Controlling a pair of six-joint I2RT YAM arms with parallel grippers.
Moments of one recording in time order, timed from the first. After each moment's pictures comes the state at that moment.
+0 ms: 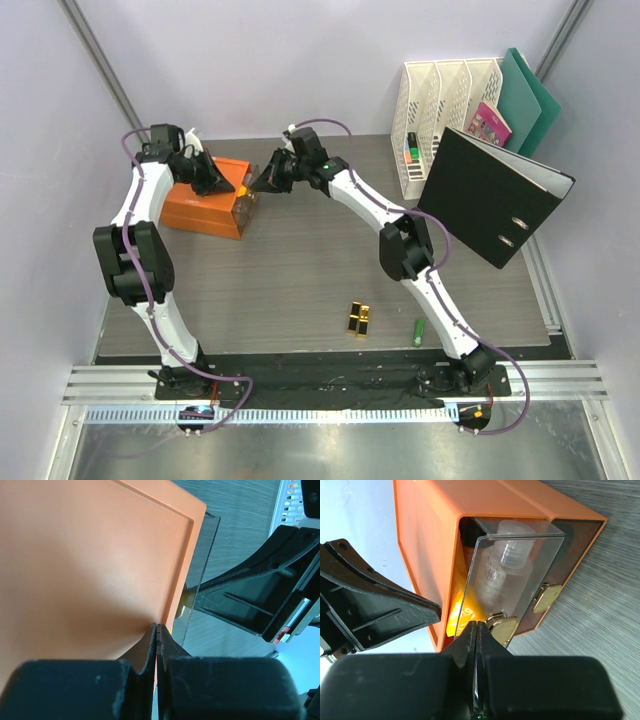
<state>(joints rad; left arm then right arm) 0.10 1.93 1.64 -0.74 0.57 -0.33 0.65 2.62 2.48 -0.35 -0.54 0.99</state>
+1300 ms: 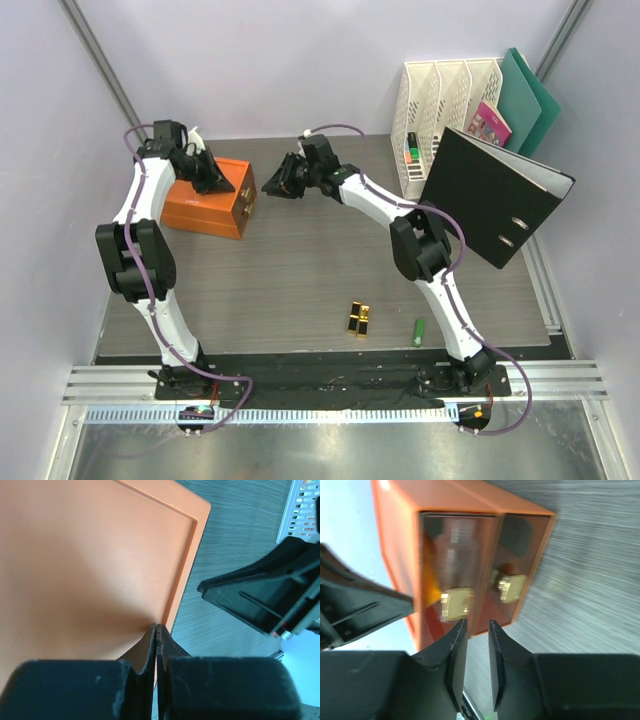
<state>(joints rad) 0.09 1.95 1.70 -0.81 0.53 -0.32 0.63 2.43 2.12 -0.18 -0.45 1.00</state>
